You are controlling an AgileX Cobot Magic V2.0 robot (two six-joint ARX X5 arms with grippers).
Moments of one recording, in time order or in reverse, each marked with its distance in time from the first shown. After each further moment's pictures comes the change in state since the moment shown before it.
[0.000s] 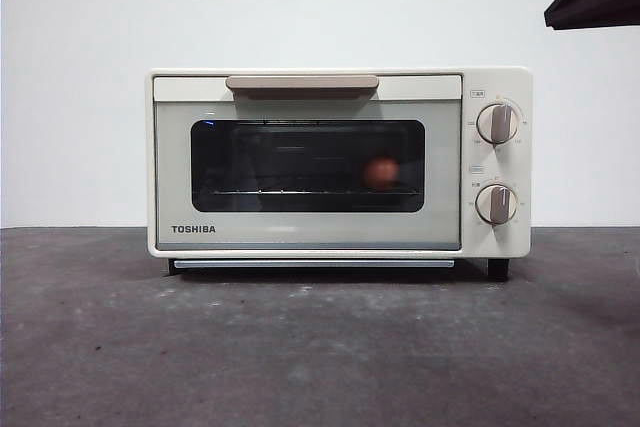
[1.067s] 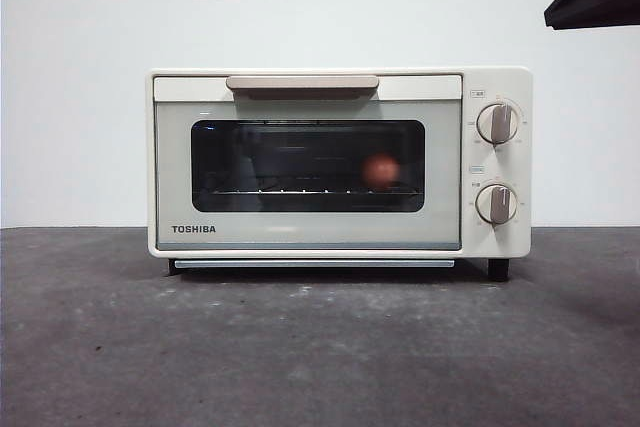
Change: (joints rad) left arm 0.000 -0.015 -0.037 -0.023 -0.001 -0.093; right arm 0.000 0.000 0.000 0.001 0.000 0.000
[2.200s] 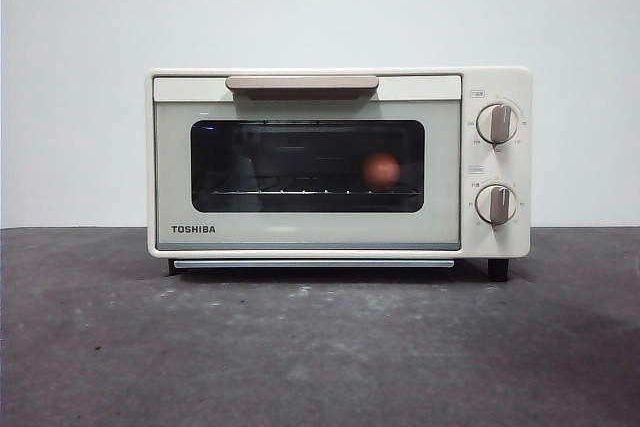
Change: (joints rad) left arm 0.000 0.000 0.000 0.000 0.000 0.000; right arm -0.575 -0.492 -0.357 -0.059 -0.004 -0.118
